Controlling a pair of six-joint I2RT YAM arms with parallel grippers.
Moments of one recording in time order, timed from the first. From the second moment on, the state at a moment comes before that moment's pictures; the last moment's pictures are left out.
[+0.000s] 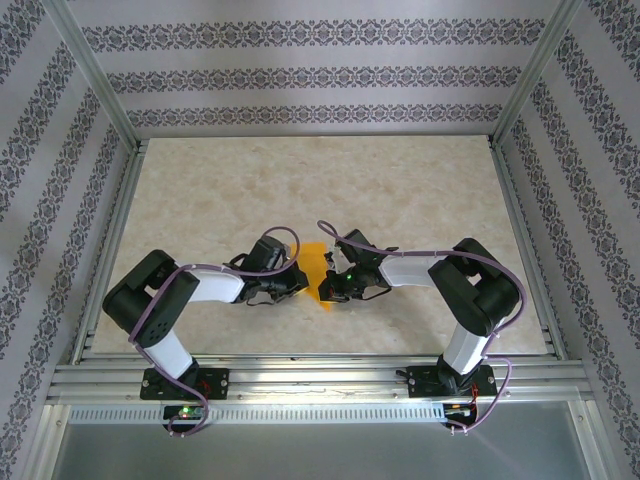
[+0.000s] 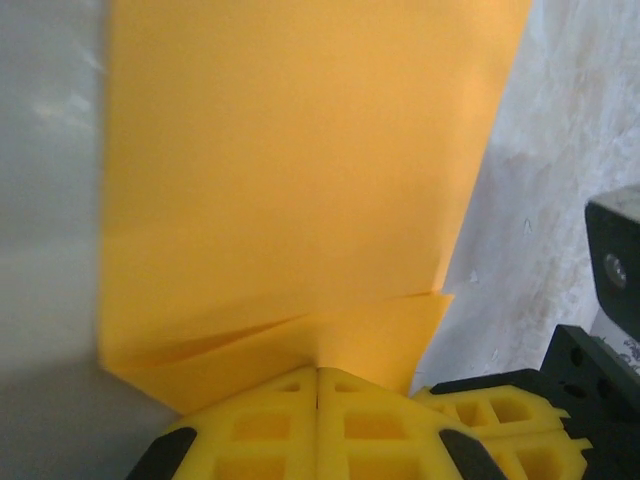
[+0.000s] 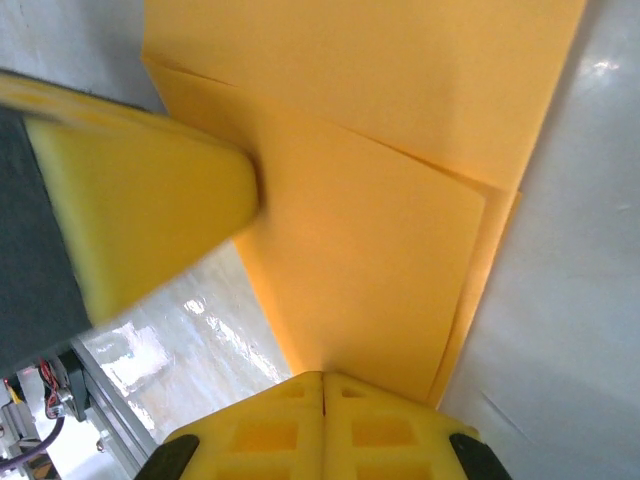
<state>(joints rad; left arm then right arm) -0.58 1.66 0.60 0.21 0.41 -1.08 0.67 1.74 0.78 -0.16 -0.61 0.65</state>
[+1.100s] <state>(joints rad) -0.56 1.58 0.66 0.11 0.38 -0.92 0.66 1.74 0.78 -0.17 -0.62 0.65</state>
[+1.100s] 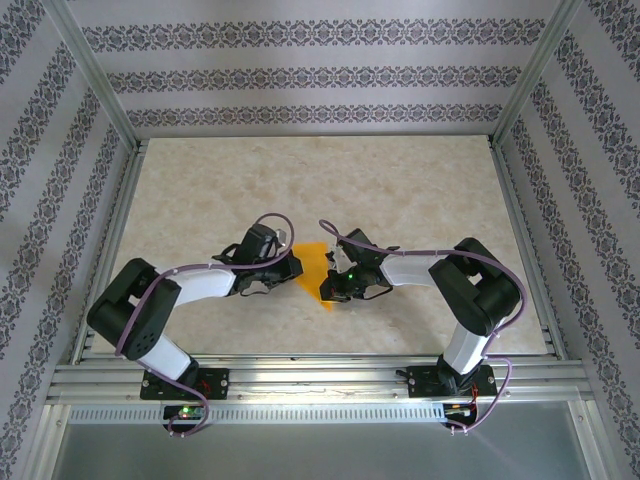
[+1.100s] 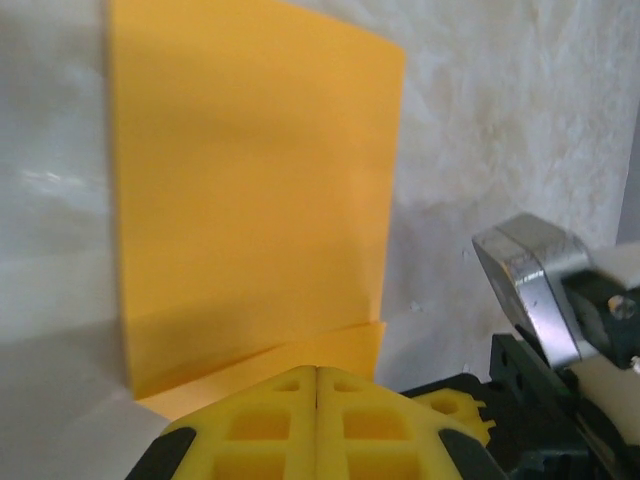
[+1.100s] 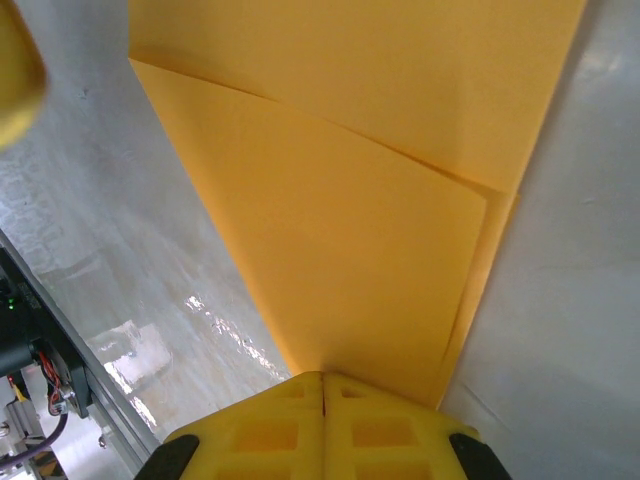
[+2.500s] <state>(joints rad) -0.55 1.69 0.68 0.10 0.39 -0.84 0.70 1.70 0.72 -0.12 -0.64 0.71</state>
